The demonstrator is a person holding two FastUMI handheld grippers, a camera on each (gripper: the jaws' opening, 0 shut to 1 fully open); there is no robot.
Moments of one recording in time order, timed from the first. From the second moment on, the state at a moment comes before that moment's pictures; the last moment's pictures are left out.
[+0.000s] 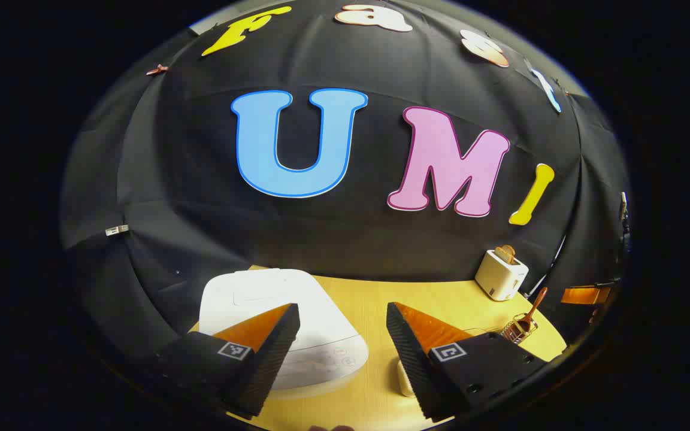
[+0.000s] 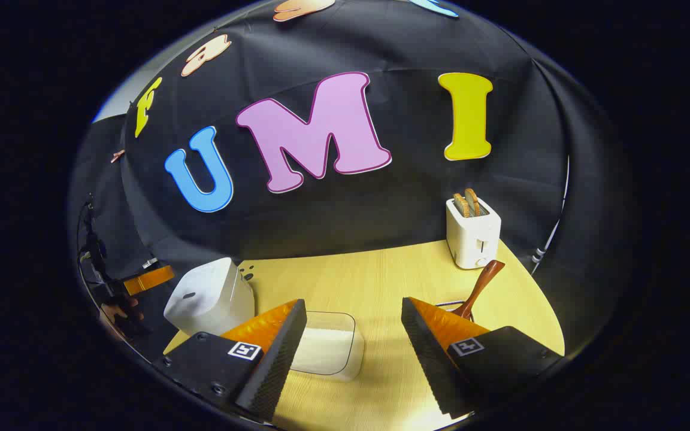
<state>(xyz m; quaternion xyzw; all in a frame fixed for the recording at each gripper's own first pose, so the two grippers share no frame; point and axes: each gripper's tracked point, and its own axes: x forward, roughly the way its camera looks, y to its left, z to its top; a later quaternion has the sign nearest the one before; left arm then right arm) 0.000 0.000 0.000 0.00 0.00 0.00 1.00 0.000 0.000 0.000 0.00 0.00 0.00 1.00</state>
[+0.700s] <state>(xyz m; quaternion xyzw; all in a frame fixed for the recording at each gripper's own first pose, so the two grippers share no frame) -0.001 0.006 0.007 0.01 -0.01 0.01 1.00 0.000 0.000 0.000 0.00 0.00 0.00 1.00</state>
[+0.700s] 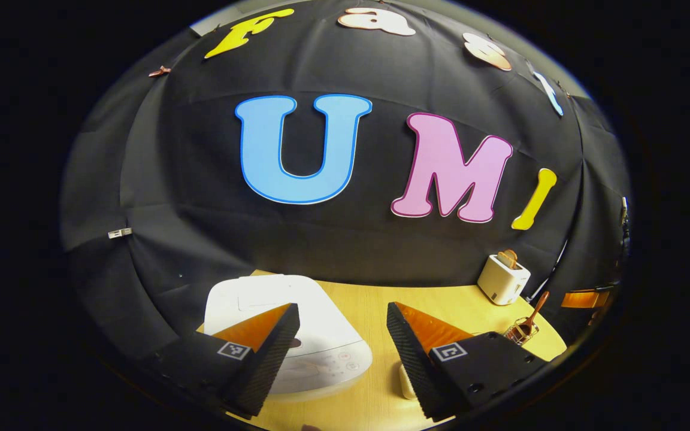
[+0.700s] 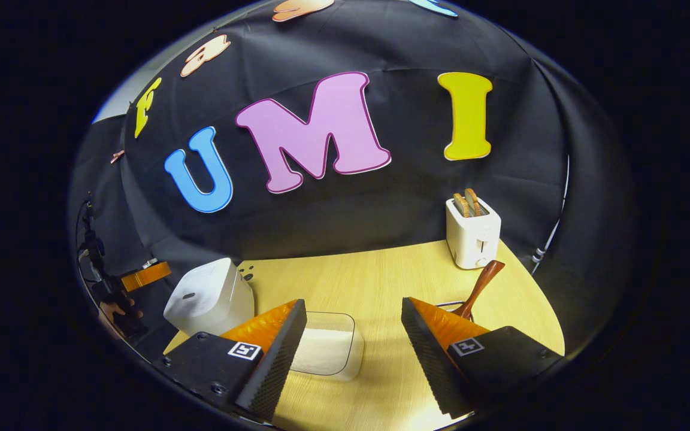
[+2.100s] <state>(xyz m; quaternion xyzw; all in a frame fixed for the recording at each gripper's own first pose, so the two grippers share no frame) 0.054 0.087 -0.057 0.00 0.10 0.08 0.99 0.001 -0.007 -0.002 0.00 0.00 -0.01 1.00</state>
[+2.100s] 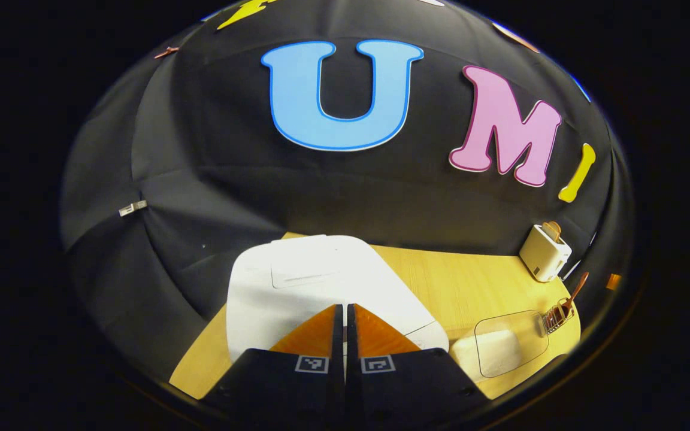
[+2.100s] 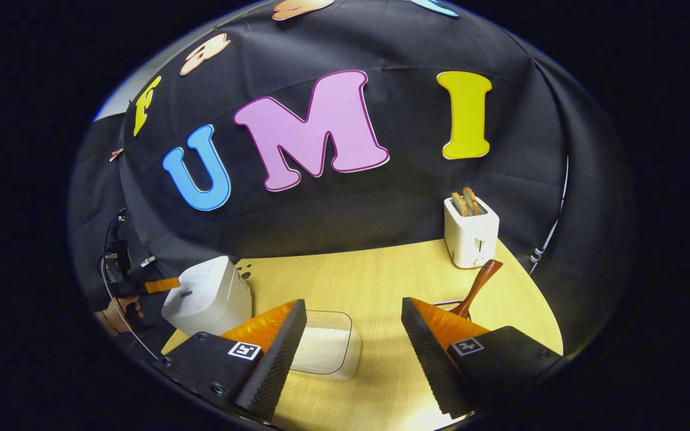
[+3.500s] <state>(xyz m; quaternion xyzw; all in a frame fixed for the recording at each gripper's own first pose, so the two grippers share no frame) 0.061 0.099 0.013 0.07 0.05 0.10 0.99 -0.007 -0.015 -0.001 0.01 0.00 -0.02 1.00</state>
